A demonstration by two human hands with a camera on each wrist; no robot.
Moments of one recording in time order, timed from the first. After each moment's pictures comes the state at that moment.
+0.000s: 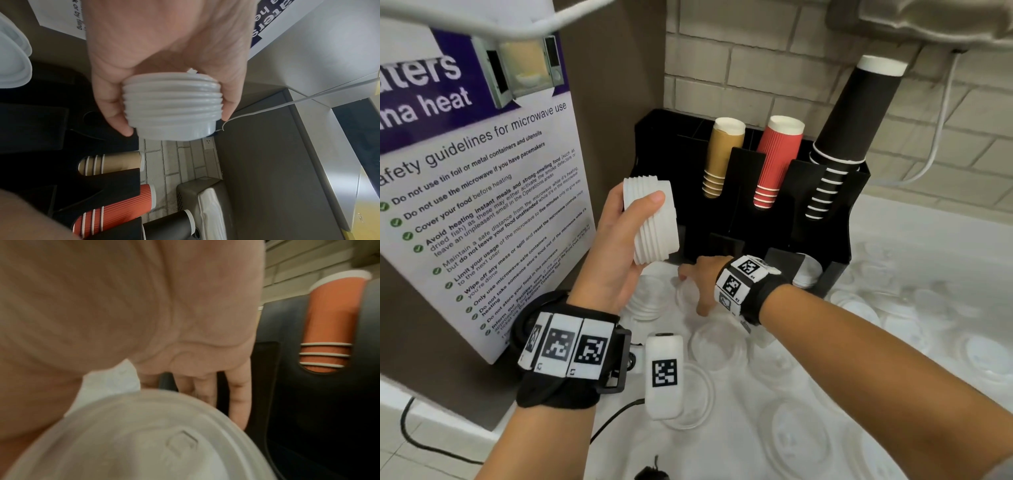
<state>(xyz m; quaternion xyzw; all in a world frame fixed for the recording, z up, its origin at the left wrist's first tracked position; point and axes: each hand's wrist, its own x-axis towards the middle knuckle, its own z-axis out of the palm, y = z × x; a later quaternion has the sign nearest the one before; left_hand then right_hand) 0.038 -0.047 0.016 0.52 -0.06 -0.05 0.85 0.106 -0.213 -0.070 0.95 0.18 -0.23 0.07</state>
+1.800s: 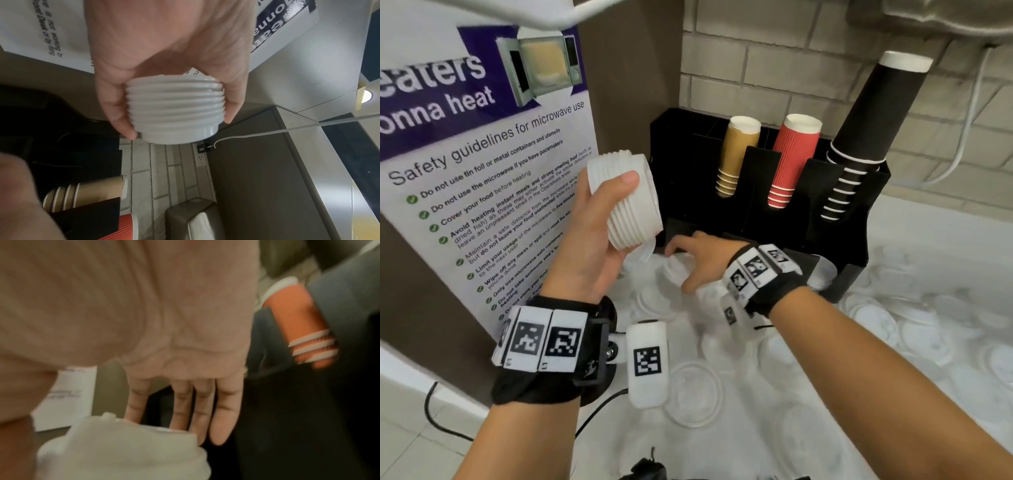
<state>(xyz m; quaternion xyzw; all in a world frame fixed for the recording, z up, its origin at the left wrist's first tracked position) 0.032 -0.021 0.035 0.51 -0.06 0.00 0.86 0.096 -0.190 -0.018 0.96 0.17 -0.21 -0.11</state>
